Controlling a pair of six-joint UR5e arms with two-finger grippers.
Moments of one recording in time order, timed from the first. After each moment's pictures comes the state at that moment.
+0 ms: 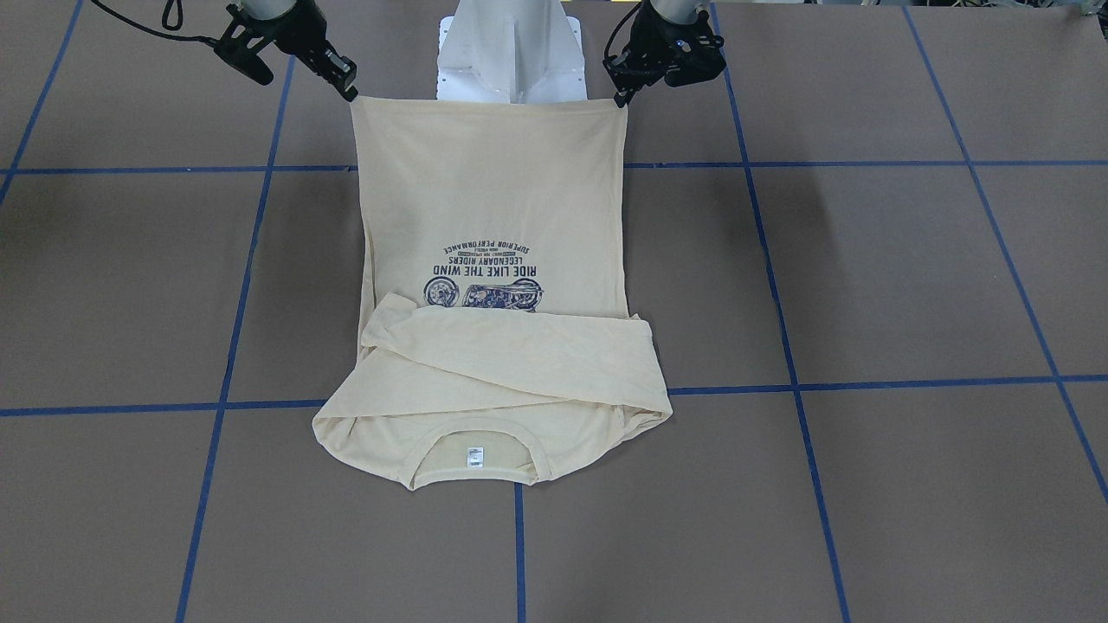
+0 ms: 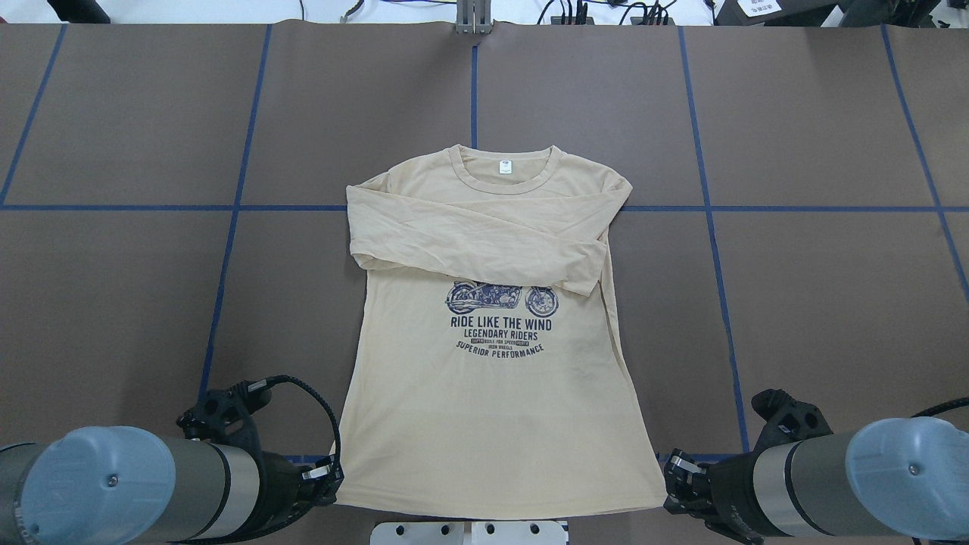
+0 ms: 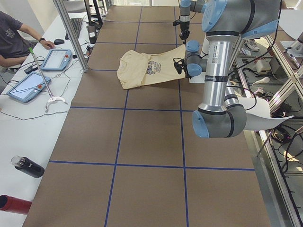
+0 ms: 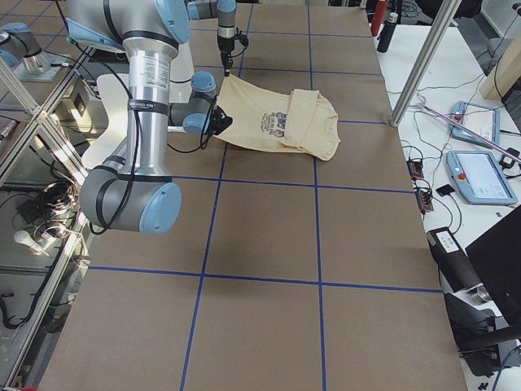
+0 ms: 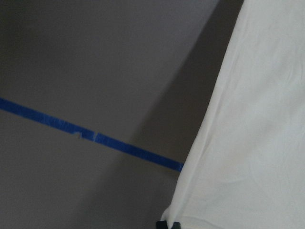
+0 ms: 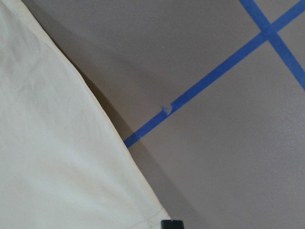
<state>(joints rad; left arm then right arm) -0.14 -1.71 -2.24 -1.81 -1.73 -1.95 0.16 -1.71 2.31 -1.16 1.80 2.20</state>
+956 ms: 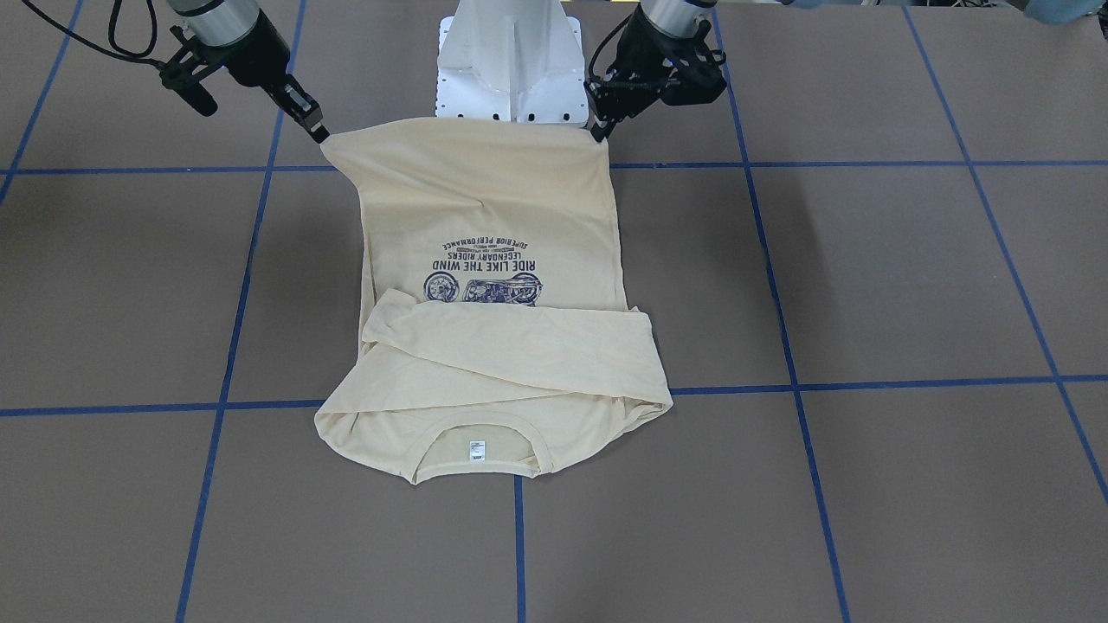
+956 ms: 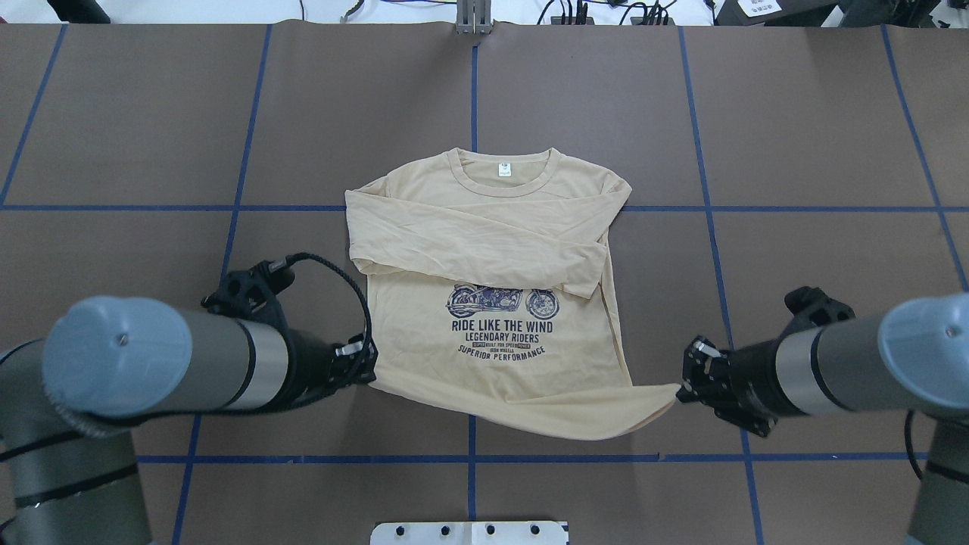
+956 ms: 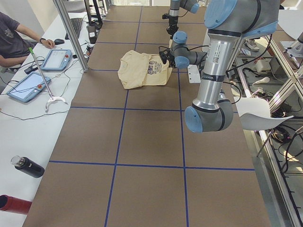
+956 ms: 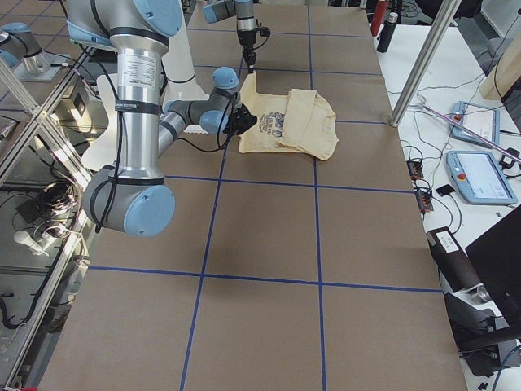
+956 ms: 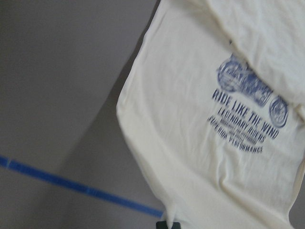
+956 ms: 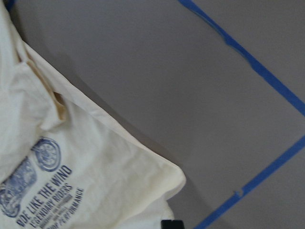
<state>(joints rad) -0.42 -1.92 -2.10 -1.83 -1.78 -1.81 0.50 -1.55 2.23 -1.26 1.94 2.14</state>
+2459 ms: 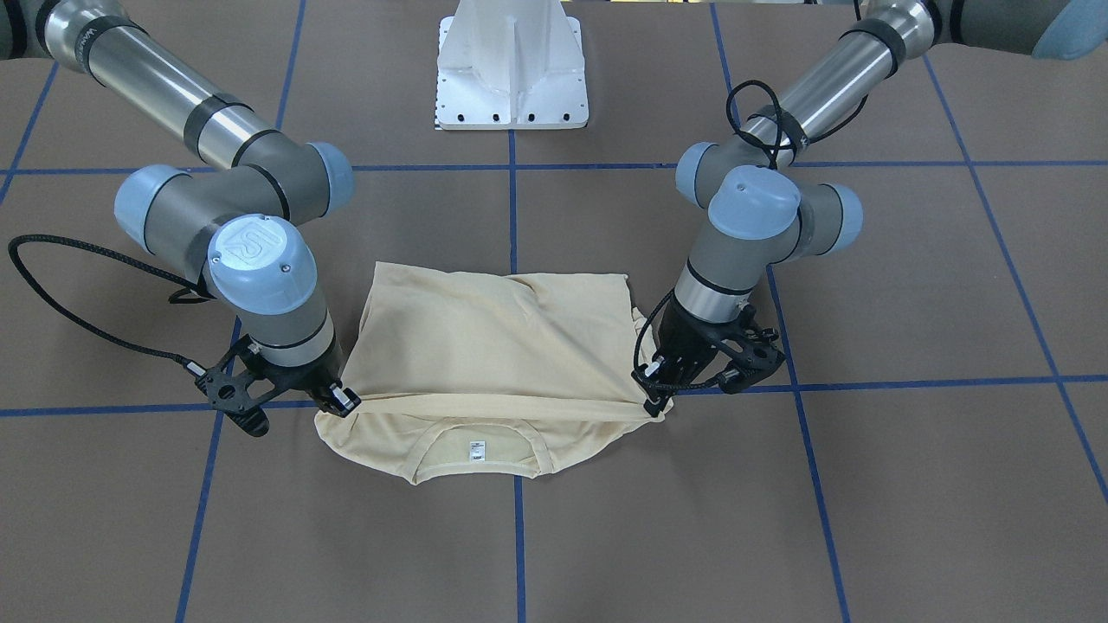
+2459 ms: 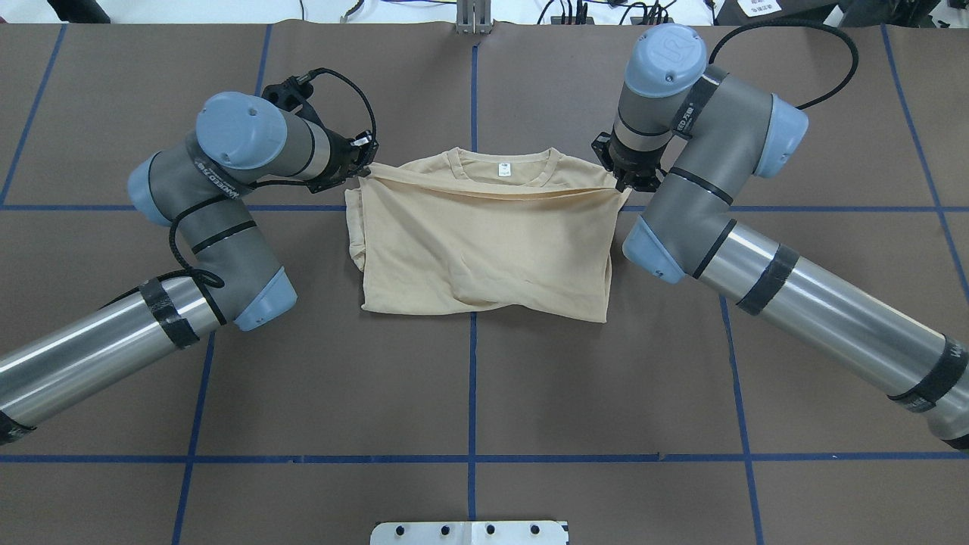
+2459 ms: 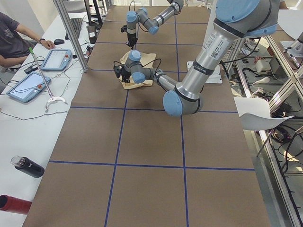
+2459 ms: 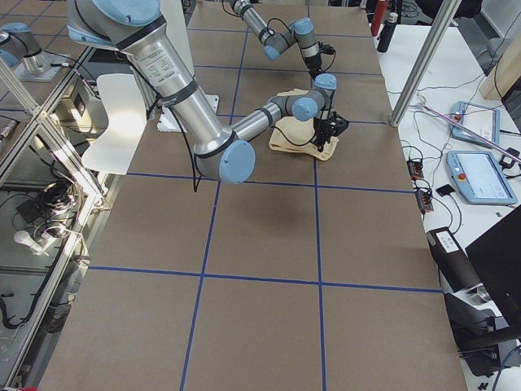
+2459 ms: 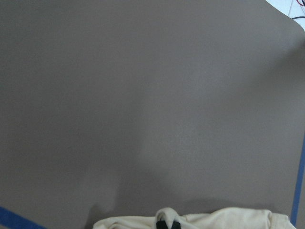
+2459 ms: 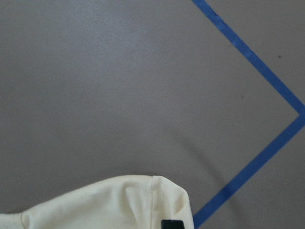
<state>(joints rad) -0.72 -2.24 -1.28 -2.25 -1.76 -1.68 0.79 -0.86 1.31 -1.45 1.93 1.65</state>
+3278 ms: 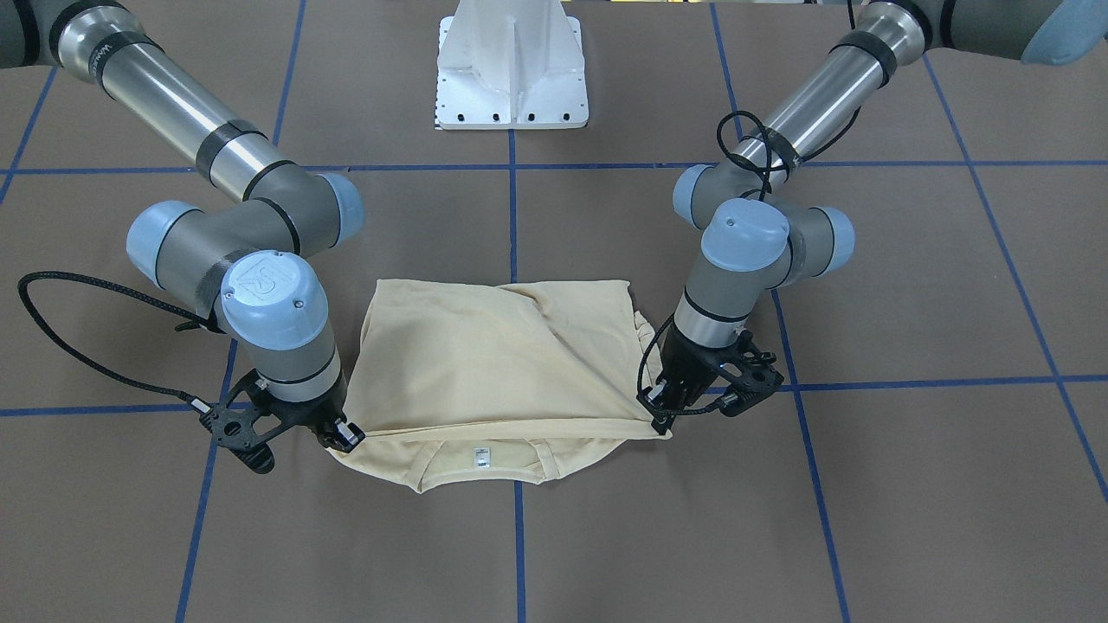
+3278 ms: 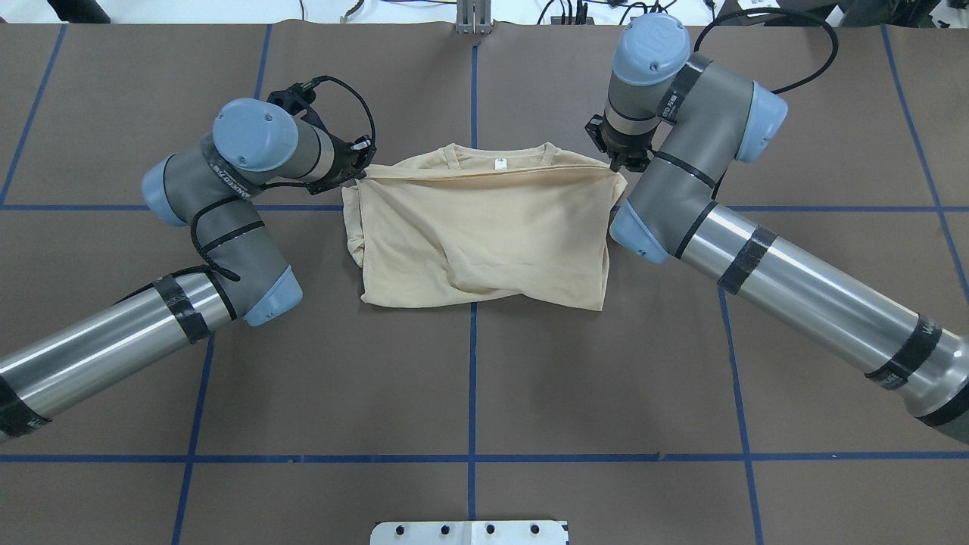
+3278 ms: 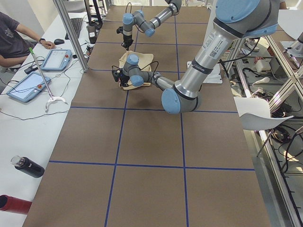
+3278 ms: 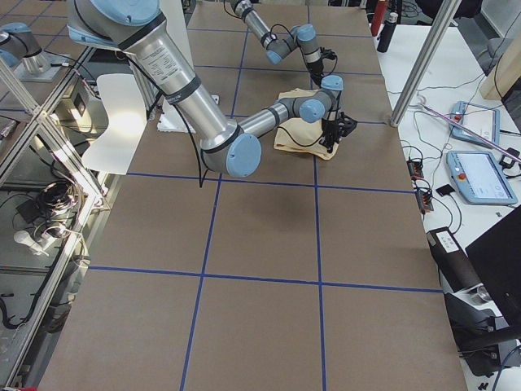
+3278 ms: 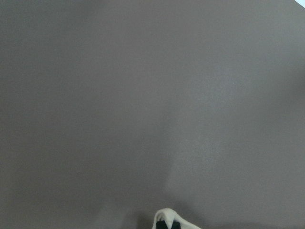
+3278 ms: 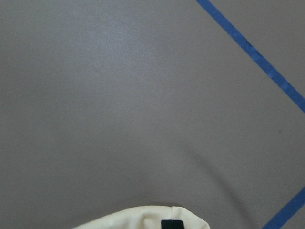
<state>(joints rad) -0.72 -2.26 -1.21 -2.27 -1.75 -1.67 0.81 -0.80 1.22 -1.40 1.89 1.63</state>
